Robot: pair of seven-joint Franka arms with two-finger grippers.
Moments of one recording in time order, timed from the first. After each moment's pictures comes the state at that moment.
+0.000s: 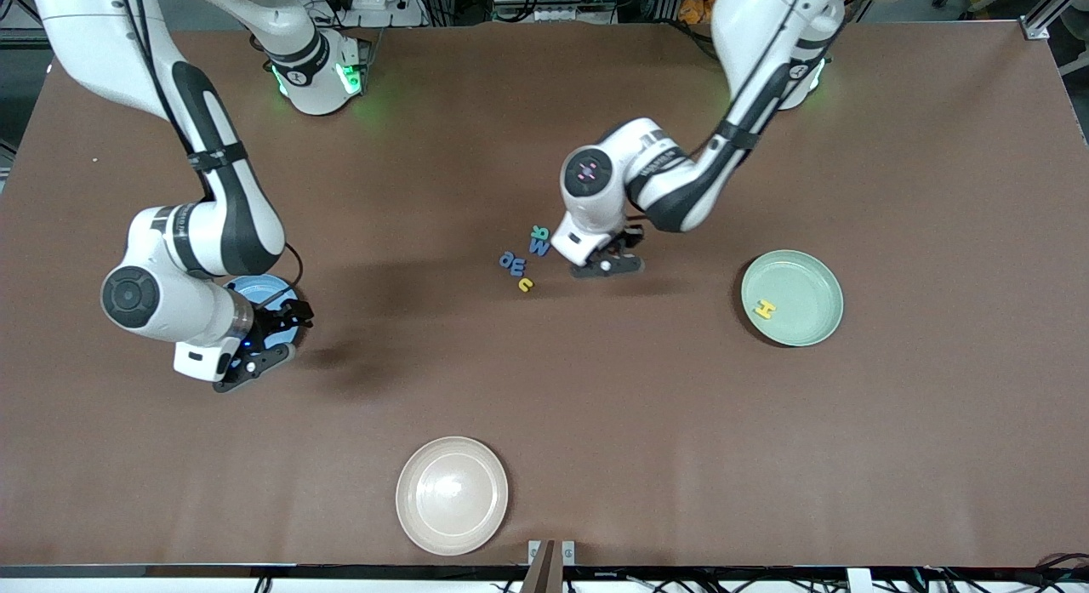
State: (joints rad) left arm -0.43 0.55 -0.32 -1.83 0.26 2.13 -0.91; right arm 0.13 0.48 -0.01 -1.77 0.06 2.14 -0.44
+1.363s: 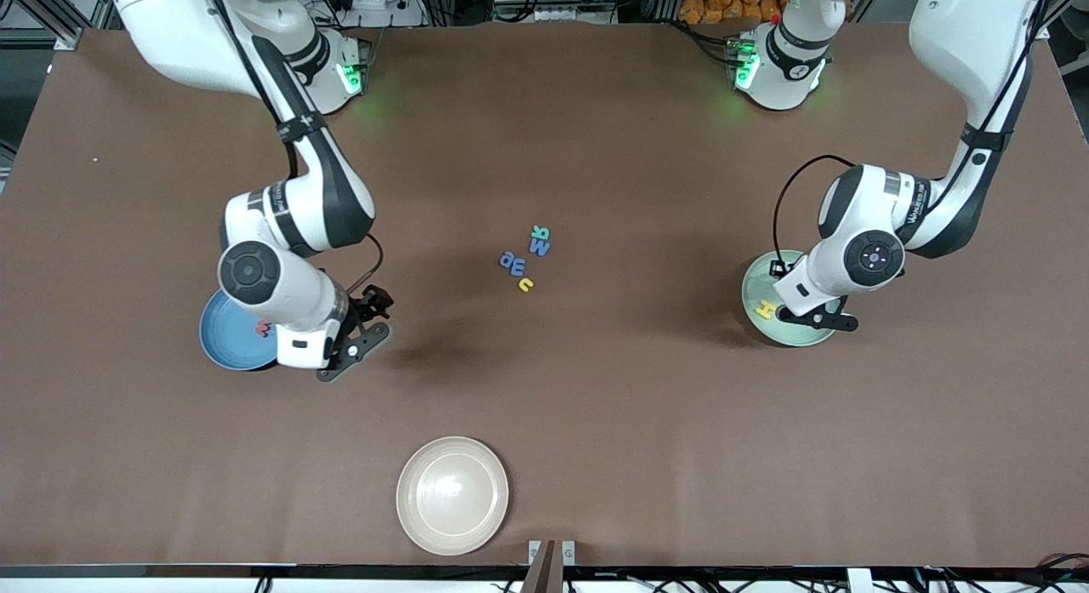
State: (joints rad) left arm 0.14 0.39 -0.32 -2.07 0.26 2.13 -0.17; right arm 0.34 0.50 -0.01 -1.71 0.06 2.16 -0.38
